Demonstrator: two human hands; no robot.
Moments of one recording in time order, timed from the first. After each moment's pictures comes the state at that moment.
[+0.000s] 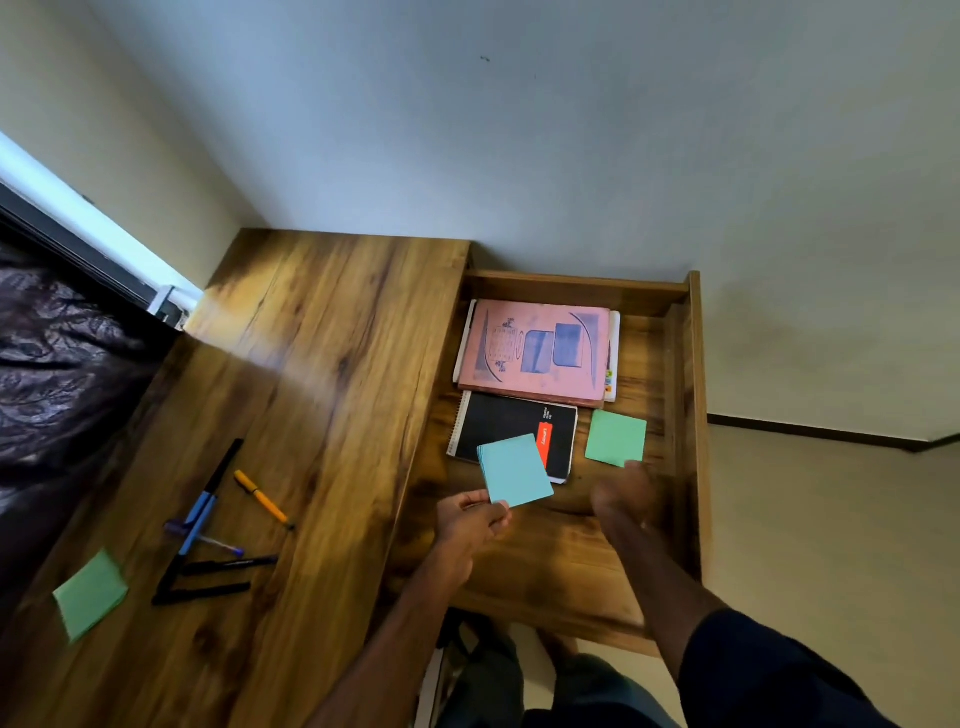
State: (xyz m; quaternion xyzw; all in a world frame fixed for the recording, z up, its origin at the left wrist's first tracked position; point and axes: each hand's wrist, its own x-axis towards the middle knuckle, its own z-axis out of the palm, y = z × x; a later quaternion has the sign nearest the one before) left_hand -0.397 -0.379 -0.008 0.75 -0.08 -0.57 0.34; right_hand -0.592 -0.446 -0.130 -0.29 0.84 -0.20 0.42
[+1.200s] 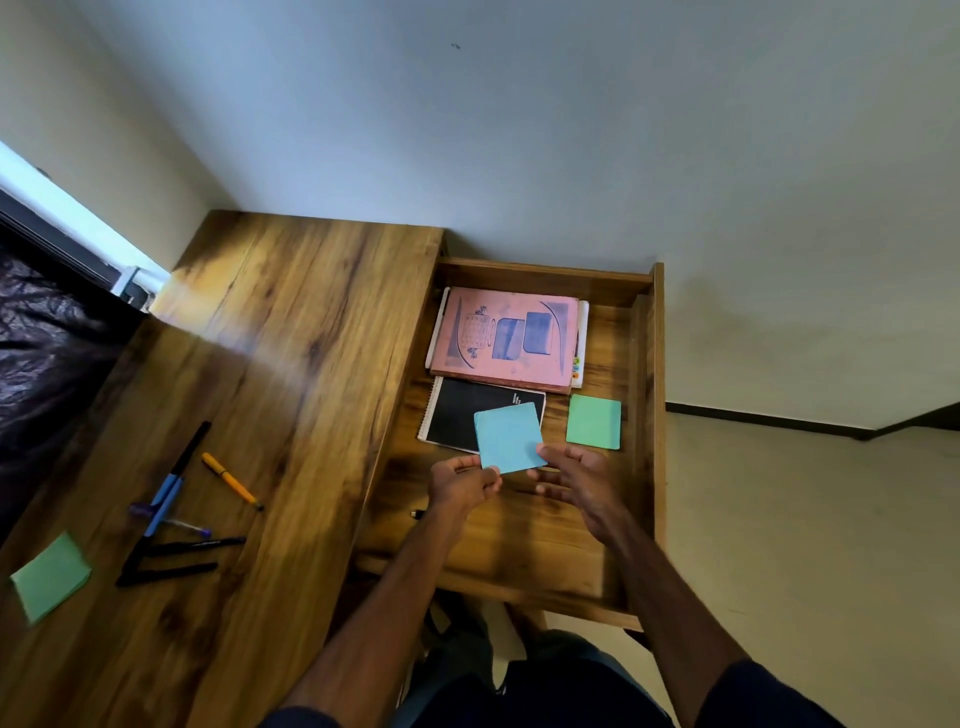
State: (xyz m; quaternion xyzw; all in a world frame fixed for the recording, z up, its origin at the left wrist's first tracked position) left_hand -0.431 -0.400 -0.014 0.76 -0.11 -0.55 0.34; right_hand -0.602 -0.419 -0.036 -0.24 0.59 -0.33 0.70
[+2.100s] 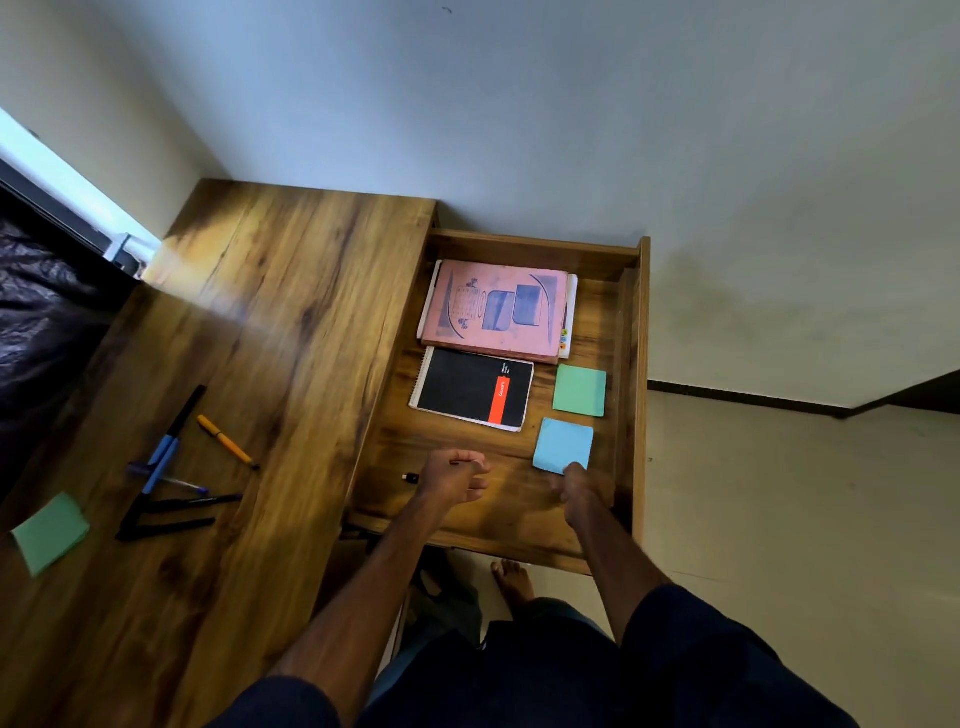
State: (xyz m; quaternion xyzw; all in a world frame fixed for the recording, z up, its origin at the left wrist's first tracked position) left_hand -0.426 -0.357 -0.019 0.75 -0.21 -0.58 0.25; right_hand -0.611 -0.380 -0.120 -0.01 0.80 -0.27 0.53
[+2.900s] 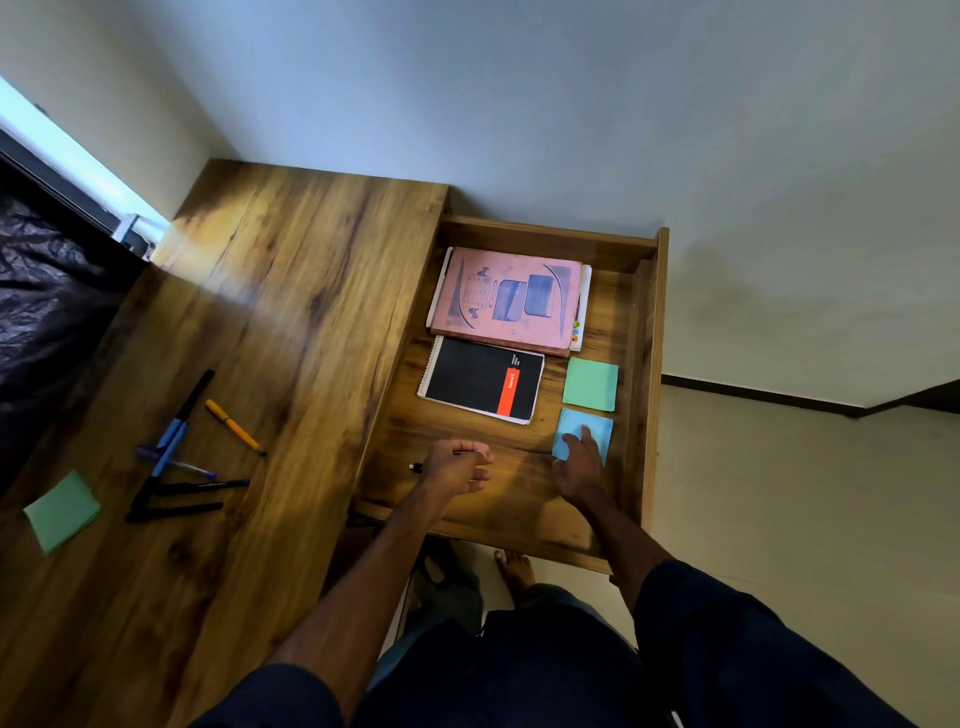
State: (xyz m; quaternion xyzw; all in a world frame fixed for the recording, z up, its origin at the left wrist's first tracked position) left_hand -0.418 -0.360 -0.019 0.75 -0.19 -0.58 0.25; right_hand -0.619 -0.392 -0.137 -0.60 0.71 0.03 0.37
